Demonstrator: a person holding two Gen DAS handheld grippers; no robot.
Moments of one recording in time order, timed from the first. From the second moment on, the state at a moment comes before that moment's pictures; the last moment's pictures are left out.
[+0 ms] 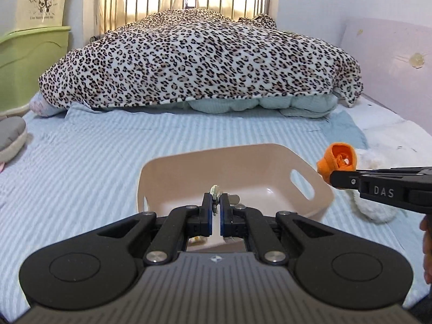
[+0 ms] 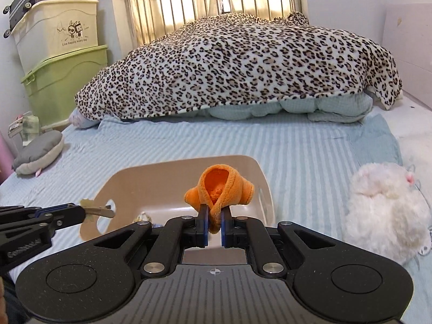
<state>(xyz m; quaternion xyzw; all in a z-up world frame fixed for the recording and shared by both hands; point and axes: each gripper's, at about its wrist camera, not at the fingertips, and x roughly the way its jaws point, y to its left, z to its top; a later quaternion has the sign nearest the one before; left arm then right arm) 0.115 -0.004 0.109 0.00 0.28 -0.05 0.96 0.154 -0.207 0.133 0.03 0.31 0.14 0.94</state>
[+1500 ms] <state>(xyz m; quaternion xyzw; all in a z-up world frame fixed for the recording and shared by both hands) 0.175 0.003 0.070 0.02 0.39 0.05 0.92 0.181 -0.186 0.108 -0.04 0.38 0.12 0.92</state>
